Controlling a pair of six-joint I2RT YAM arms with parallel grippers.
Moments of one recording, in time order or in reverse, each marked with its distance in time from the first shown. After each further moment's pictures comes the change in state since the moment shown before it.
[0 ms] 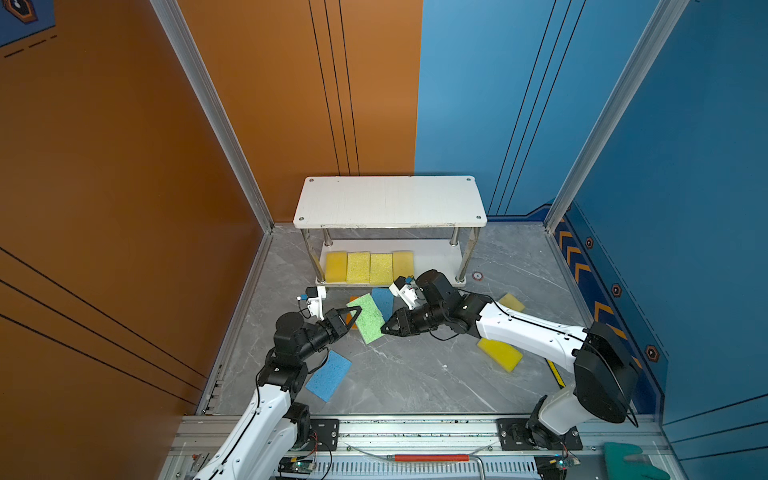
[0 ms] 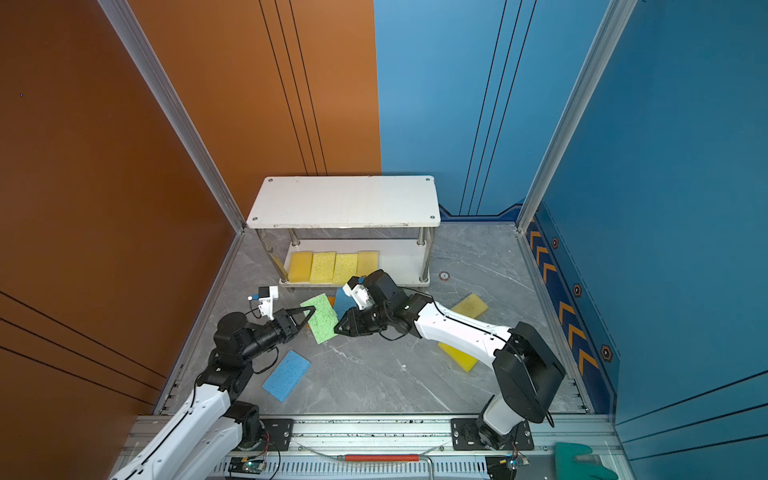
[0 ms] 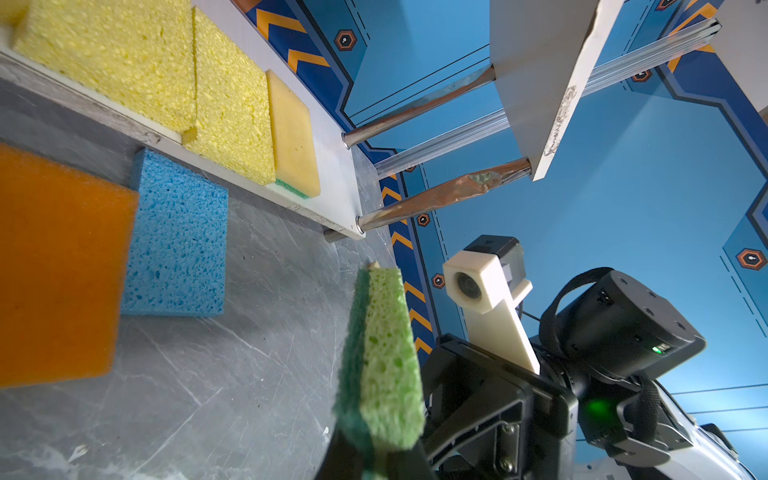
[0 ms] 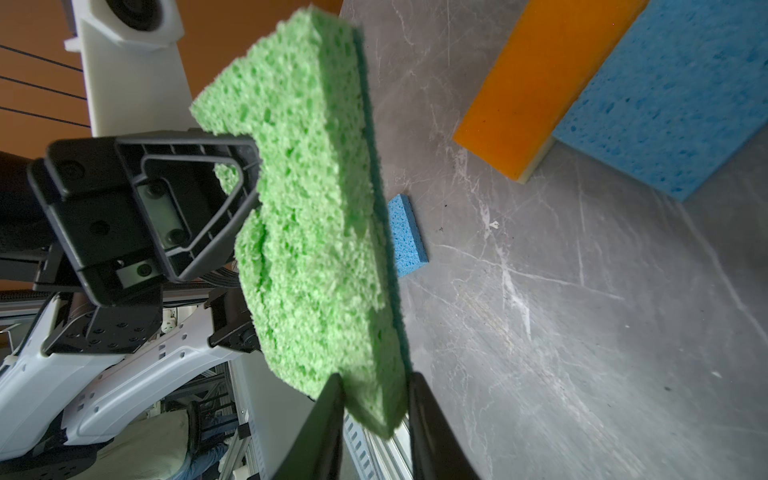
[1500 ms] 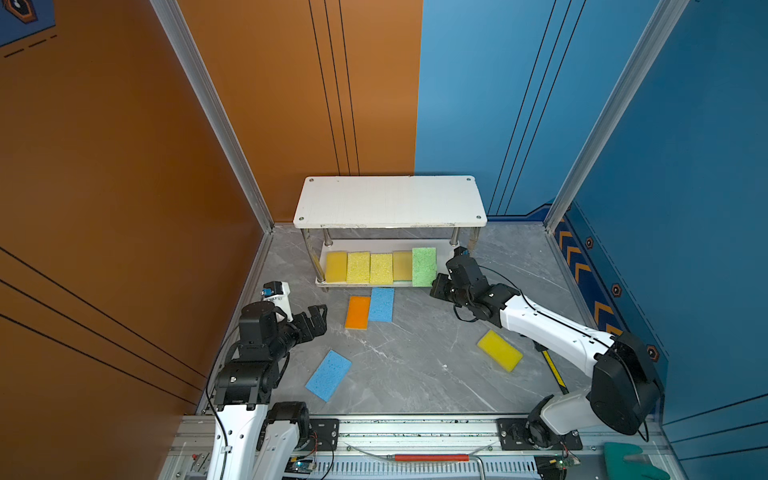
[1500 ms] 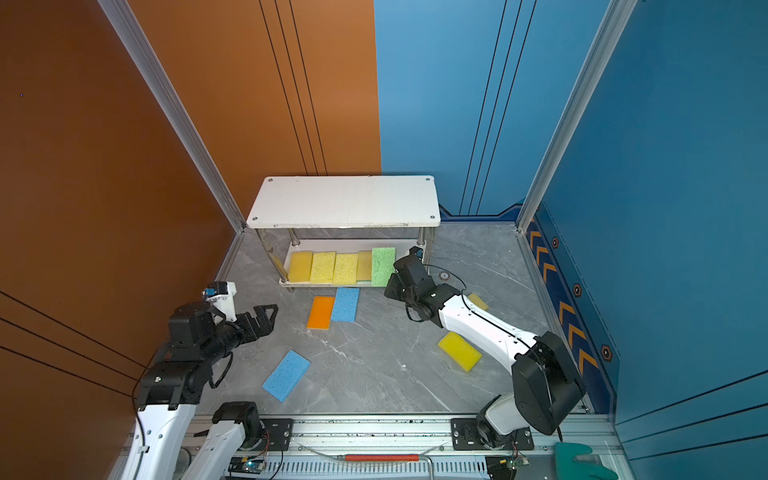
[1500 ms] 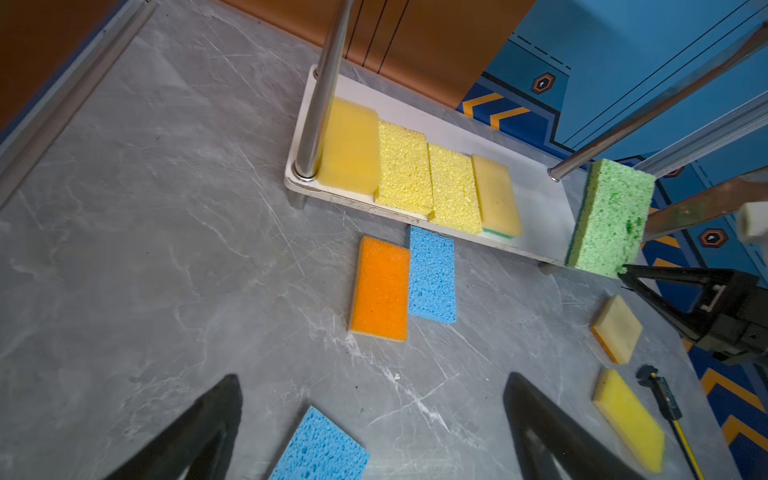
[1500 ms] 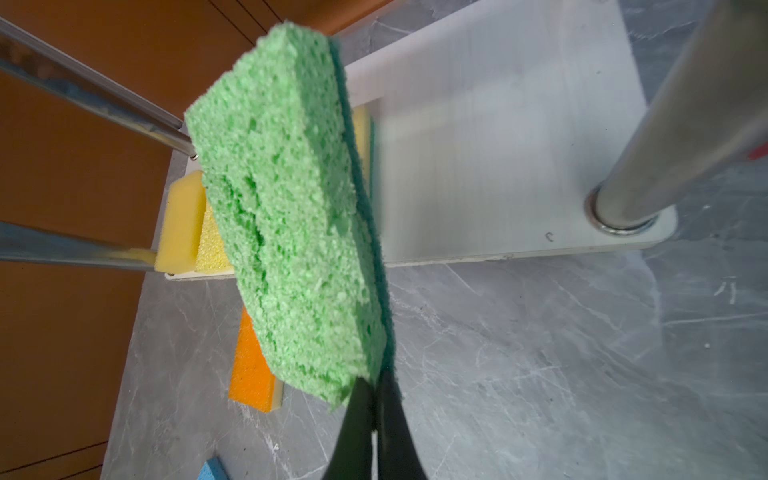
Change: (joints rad) left arm 0.195 -0.117 0.509 -1.050 -0.455 0.721; right arm -0.206 -0.100 -0.044 -0.038 0.711 0.088
